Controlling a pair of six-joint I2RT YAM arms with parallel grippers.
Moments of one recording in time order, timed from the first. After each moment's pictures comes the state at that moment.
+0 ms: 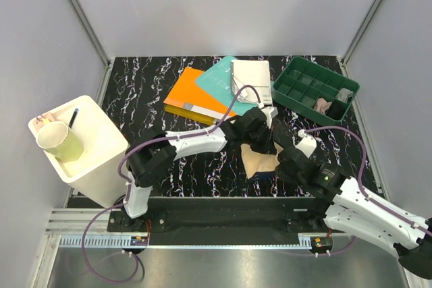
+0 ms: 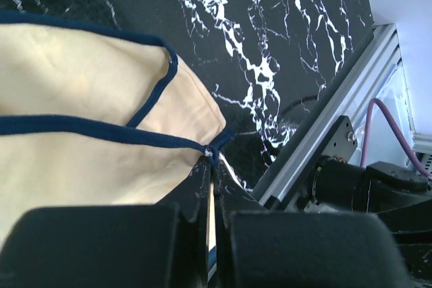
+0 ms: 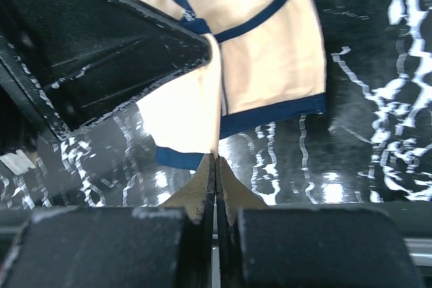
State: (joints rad) left arm -1.01 1.95 1.39 -0.10 0.26 -0.68; right arm 0.88 0.72 0.58 -0.77 0.41 1.05
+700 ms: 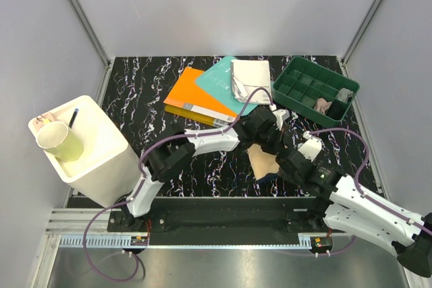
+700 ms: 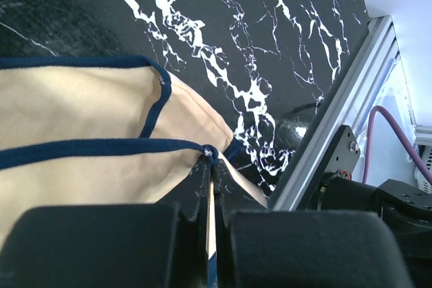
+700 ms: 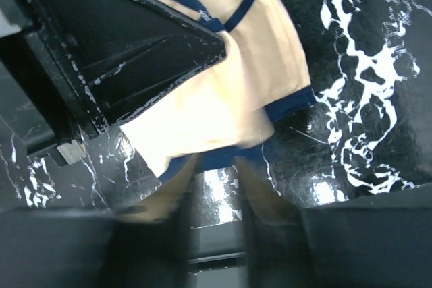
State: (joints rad) left arm -1.02 2.15 1.55 -0.04 0.33 -0.65; right arm 0.86 0.75 0.57 -0.84 0.53 1.14
